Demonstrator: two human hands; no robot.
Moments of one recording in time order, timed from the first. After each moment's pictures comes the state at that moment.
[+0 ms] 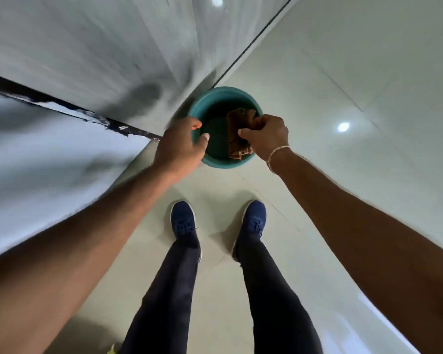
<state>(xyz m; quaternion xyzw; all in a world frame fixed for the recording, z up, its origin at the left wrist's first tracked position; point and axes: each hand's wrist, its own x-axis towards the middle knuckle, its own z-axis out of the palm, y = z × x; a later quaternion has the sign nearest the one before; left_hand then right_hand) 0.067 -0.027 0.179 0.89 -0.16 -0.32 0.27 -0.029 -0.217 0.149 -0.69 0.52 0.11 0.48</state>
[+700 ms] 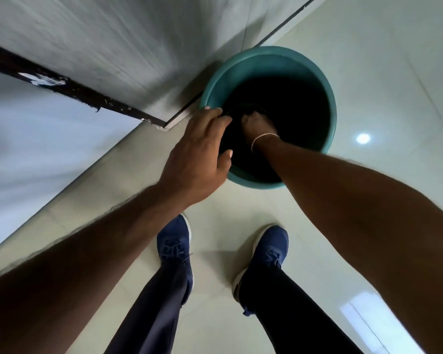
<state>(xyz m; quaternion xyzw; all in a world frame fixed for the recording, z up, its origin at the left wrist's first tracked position) 0.059 0.002 -0.010 0.88 -0.29 -0.27 0.26 0.059 -0.193 -0.158 -0.93 0.11 0.32 0.11</state>
